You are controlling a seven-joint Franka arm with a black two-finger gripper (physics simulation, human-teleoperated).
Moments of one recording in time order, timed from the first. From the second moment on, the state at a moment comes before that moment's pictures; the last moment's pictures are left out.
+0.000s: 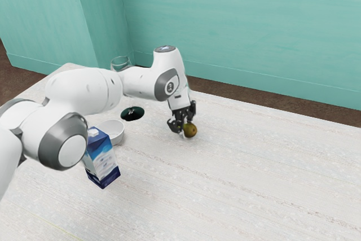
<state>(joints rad) -0.15 0.92 0.09 -1.14 -0.18 2.11 1.66</state>
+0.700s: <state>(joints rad) 0.08 0.52 0.18 -1.64 -0.10 2.09 1.67</state>
